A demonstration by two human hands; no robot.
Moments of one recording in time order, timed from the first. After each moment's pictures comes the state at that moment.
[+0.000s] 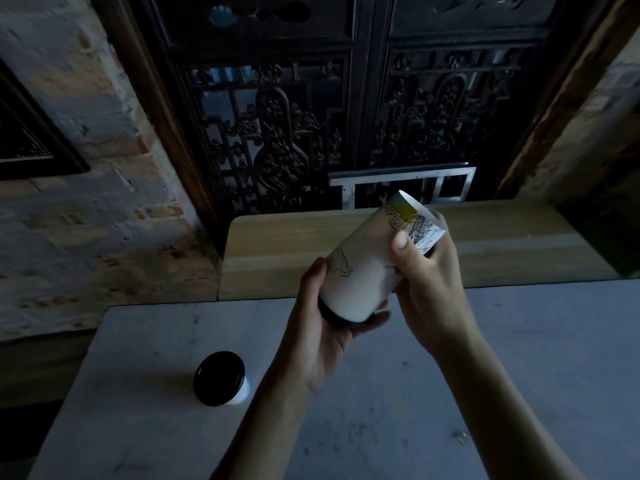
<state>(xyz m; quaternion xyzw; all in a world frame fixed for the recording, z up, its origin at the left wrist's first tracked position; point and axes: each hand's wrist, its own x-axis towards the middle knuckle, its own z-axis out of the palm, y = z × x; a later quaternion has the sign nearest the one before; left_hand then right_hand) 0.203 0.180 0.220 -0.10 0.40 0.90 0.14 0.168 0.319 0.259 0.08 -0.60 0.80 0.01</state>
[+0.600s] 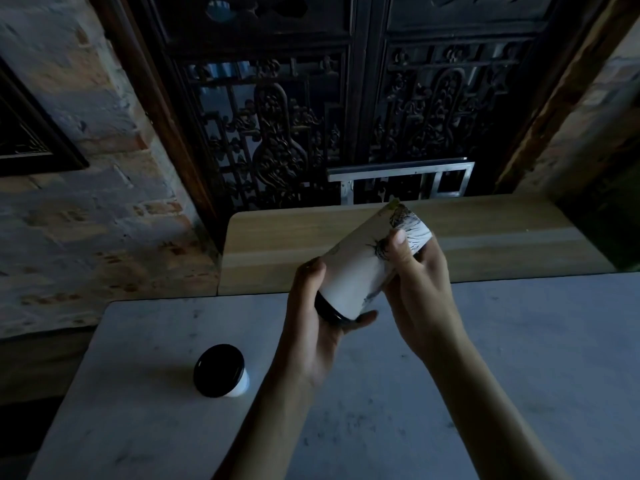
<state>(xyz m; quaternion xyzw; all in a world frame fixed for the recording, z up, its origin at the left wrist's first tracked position) 0.209 0.181 0.208 -0.13 0.41 0.90 0.08 0.181 0.314 0.249 0.01 -0.58 0.81 0.00</state>
